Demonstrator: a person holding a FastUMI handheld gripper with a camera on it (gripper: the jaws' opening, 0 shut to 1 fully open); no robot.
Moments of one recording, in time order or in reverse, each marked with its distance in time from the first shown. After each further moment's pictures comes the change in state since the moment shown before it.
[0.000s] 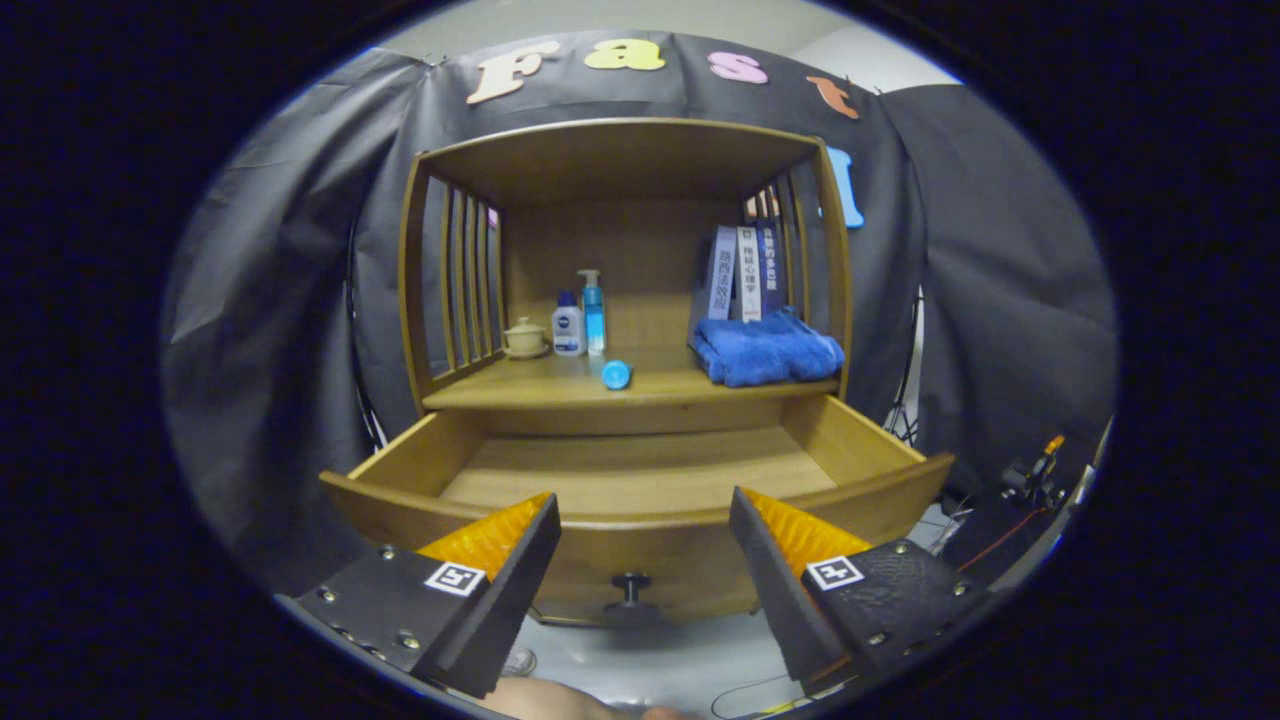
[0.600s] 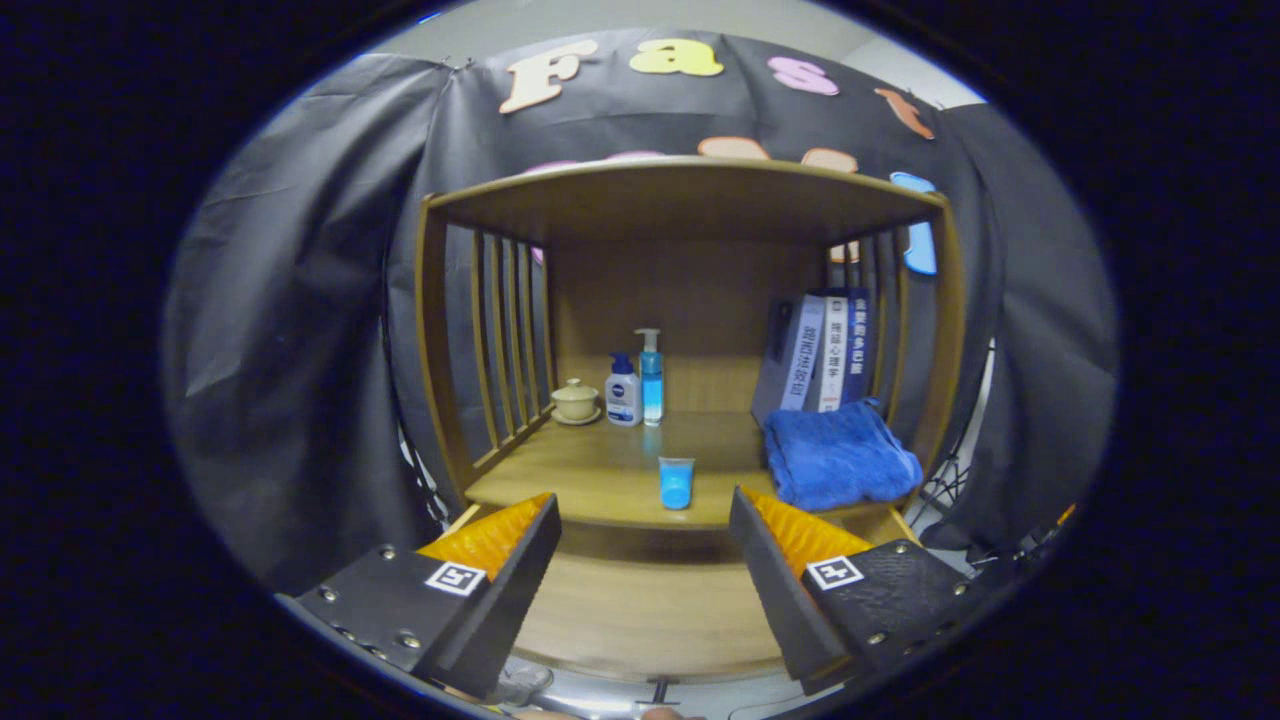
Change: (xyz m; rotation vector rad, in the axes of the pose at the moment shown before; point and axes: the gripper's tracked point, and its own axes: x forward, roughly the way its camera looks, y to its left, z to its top) arm 0.036 0.047 0.135 -0.032 -0.060 0.154
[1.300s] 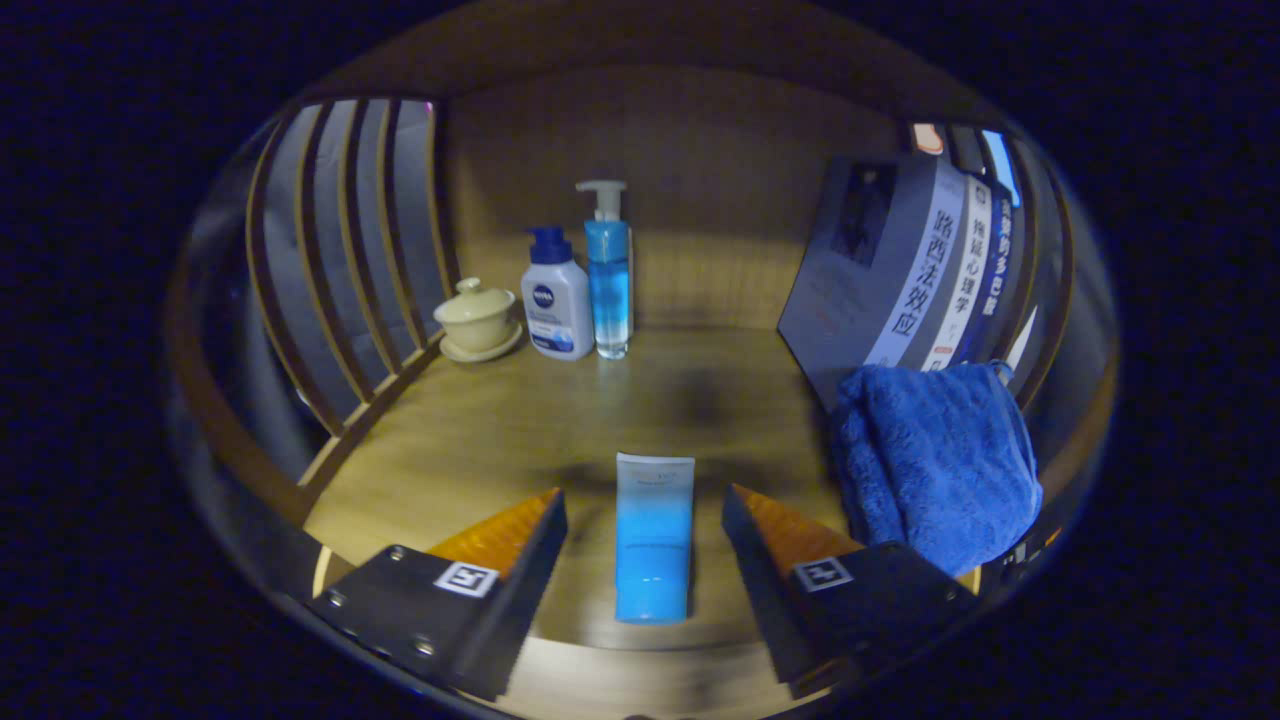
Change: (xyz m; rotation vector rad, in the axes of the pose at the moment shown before) arm 0.238 -0.011 -0.039 -0.054 0.386 -0.044
